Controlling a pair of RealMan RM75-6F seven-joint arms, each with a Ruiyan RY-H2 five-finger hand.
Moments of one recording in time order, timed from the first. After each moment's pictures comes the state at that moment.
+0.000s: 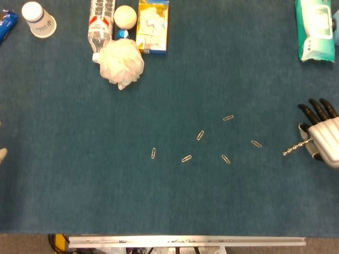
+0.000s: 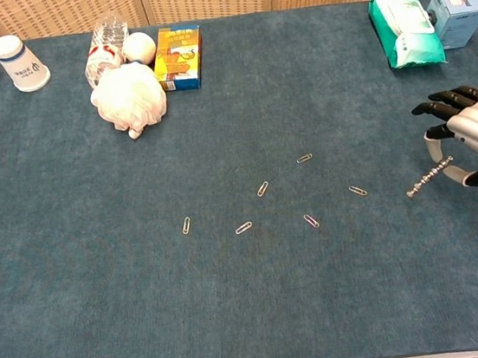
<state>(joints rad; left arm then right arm) -0.09 -1.06 -0.01 -1.72 1.42 1.42 0.16 0.29 -1.34 -0.06 -1.56 -1.48 1.17 -0.47</state>
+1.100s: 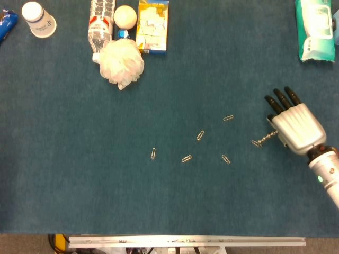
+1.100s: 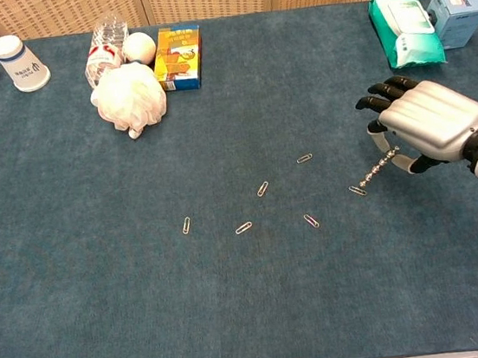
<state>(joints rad) -0.04 -1.00 -0.02 -1.77 1.41 1.50 0.14 0.43 -1.39 0.01 -1.70 -1.29 1.04 -0.83</state>
